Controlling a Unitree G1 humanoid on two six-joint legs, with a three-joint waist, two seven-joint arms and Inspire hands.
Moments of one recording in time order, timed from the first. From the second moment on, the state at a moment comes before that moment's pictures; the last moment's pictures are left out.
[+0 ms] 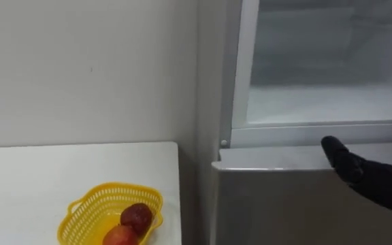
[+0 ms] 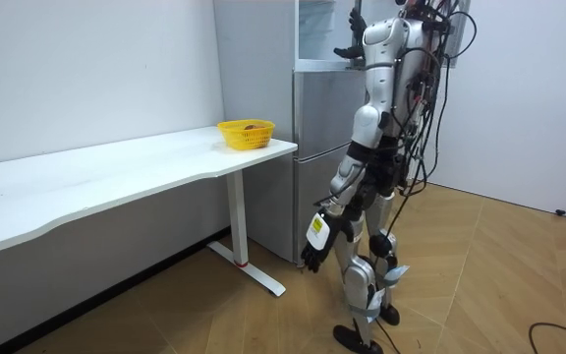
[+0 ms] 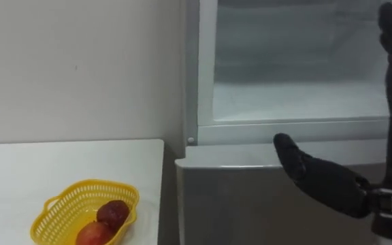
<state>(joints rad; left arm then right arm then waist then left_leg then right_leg) 0.25 0.22 0.03 1.15 0.40 0.01 -0.01 0.10 -0.36 -0.13 -0.47 -0.32 -0.26 -0.49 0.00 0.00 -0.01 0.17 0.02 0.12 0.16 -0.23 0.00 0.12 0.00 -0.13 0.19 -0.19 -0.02</state>
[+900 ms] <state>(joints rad) 0.32 0.21 0.02 1.08 0.34 0.04 0.03 0.29 -0.27 -0.18 0.04 0.43 -0.19 -0.59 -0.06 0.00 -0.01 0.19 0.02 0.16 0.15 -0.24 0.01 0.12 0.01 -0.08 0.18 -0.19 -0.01</state>
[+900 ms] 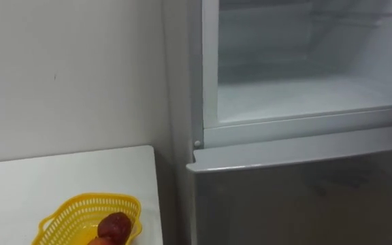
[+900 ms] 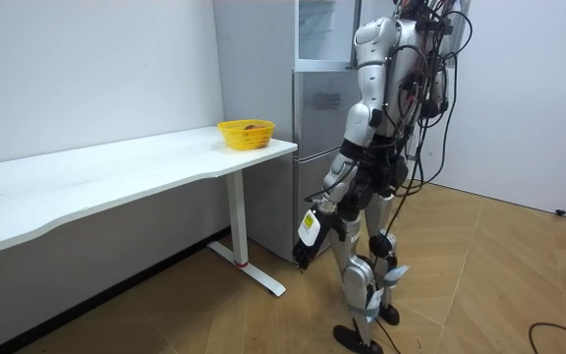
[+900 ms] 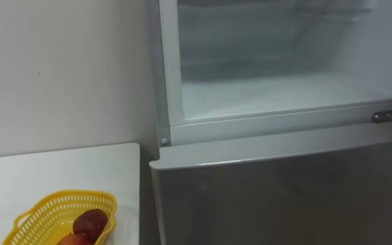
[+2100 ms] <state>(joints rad) 0.39 0.21 0.24 0.96 0.35 0.00 0.01 0.11 -0.32 -0.69 -0.08 1.48 -0.23 -0.45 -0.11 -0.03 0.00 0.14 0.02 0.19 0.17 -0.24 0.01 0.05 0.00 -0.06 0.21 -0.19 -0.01</state>
